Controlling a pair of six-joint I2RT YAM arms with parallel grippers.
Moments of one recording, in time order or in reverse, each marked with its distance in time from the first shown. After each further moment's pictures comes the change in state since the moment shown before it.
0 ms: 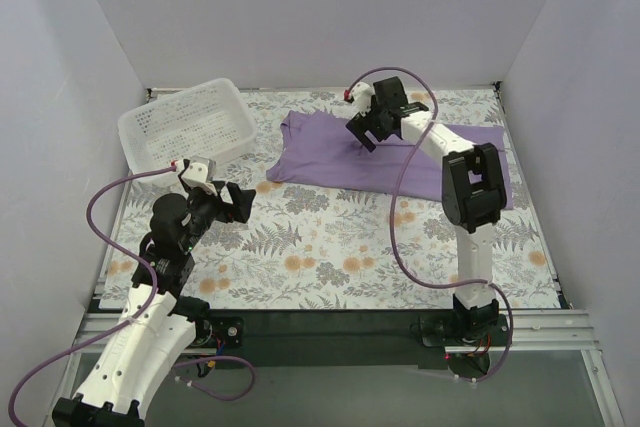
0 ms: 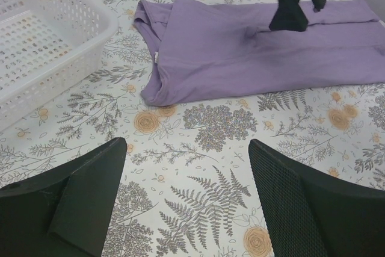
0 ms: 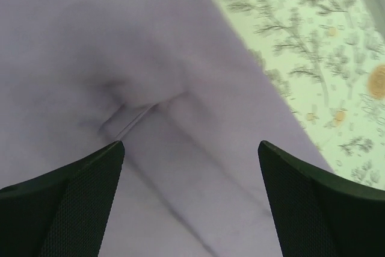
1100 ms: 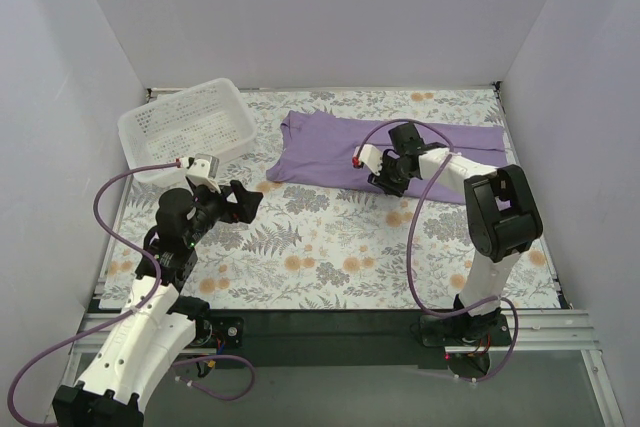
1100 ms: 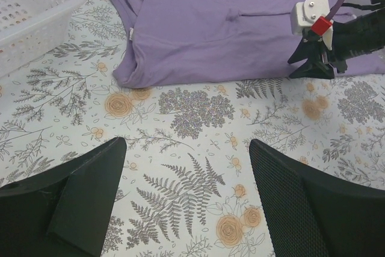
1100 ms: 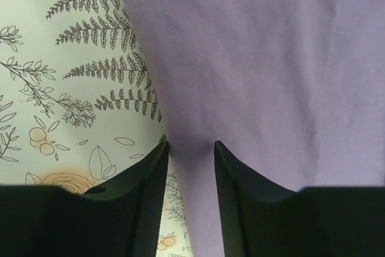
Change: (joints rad) left arm 0.000 0.064 0.000 -0.005 0.063 -0.106; right arm -0.016 -0.378 -0.631 -0.039 -0.267 -0.410
